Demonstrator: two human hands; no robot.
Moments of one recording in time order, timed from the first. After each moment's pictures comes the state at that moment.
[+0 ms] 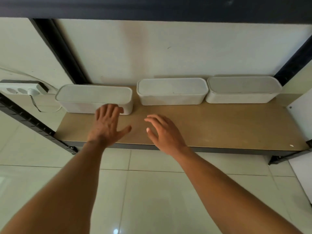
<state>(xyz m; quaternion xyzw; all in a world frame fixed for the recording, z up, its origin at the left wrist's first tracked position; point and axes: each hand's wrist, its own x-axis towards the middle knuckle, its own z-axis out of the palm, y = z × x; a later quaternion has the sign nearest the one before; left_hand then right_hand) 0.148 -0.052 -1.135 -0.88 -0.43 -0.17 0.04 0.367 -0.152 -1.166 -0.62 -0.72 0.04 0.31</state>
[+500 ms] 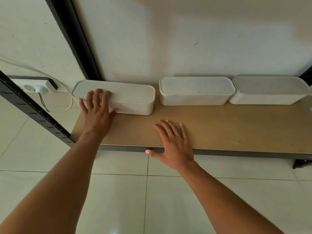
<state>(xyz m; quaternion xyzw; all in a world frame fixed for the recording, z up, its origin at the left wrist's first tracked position) 0.071 0.036 -1.166 -0.82 -0.54 -0.19 0.02 0.299 -0.146 -1.199 -0.72 -0.68 -0.02 0.11</state>
